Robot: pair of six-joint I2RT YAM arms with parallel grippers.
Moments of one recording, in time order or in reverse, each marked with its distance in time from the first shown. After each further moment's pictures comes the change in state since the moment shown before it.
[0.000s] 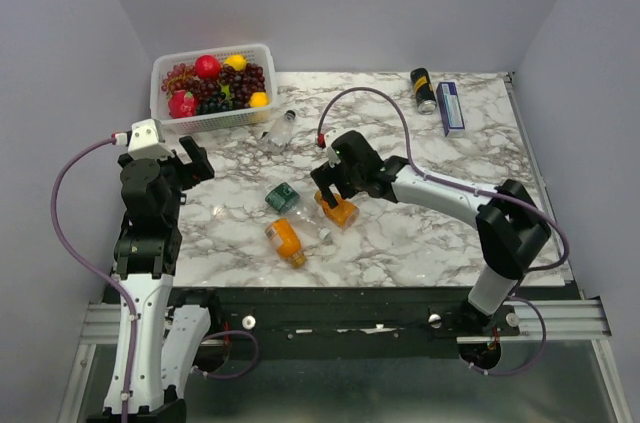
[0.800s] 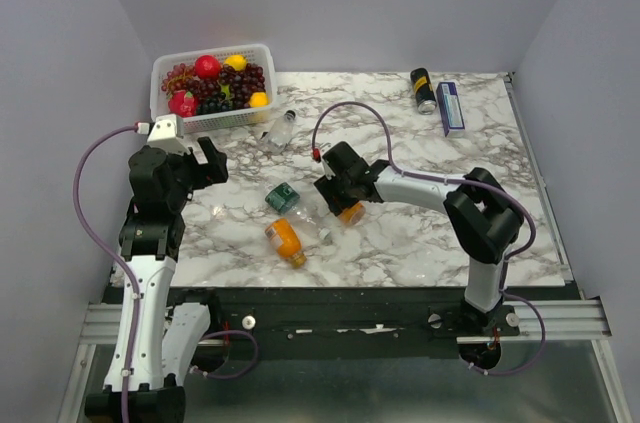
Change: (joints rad) left arm 0.014 0.068 -0.009 -0.006 0.188 0.027; right arm 0.003 0.191 0.030 -0.053 0.032 -0.002
